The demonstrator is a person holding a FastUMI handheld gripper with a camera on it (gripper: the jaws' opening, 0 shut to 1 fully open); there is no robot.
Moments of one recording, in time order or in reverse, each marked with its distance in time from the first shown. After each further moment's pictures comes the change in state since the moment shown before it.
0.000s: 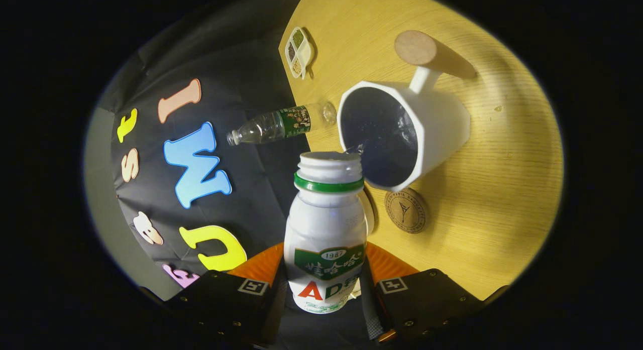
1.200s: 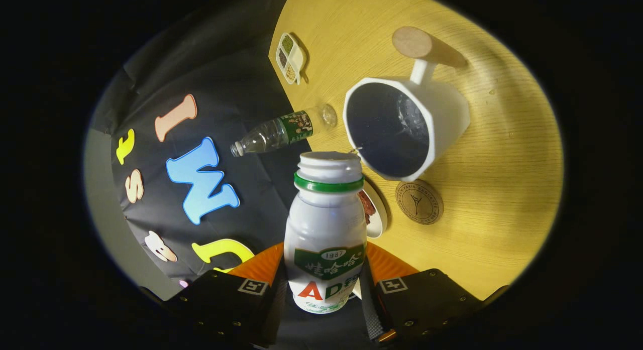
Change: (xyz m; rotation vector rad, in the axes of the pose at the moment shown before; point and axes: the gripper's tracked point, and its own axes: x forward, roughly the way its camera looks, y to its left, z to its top) arm -0.001 0.020 0.002 0.124 -0.041 0.026
